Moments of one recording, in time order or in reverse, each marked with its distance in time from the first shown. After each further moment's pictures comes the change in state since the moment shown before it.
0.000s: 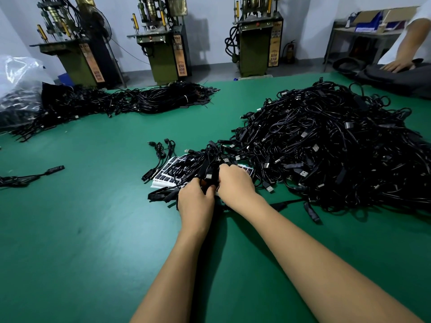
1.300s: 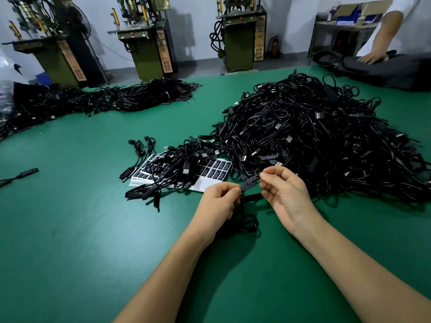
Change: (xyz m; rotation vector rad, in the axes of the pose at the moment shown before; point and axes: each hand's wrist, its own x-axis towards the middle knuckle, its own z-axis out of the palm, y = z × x) left_hand -0.055 0.057 0.012 -0.748 -0.637 -0.110; right_hand -0.078 0.108 -0.031 1.605 0.252 0.302
